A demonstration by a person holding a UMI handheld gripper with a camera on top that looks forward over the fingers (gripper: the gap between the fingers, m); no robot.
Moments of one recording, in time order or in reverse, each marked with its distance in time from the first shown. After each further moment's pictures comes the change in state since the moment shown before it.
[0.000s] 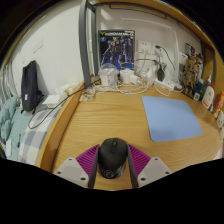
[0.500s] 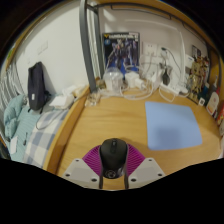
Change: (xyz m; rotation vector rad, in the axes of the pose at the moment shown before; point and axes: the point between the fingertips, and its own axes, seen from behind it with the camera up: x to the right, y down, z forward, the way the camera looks) arm 0.001 -0.026 -0.017 -0.032 -0.094 -0.025
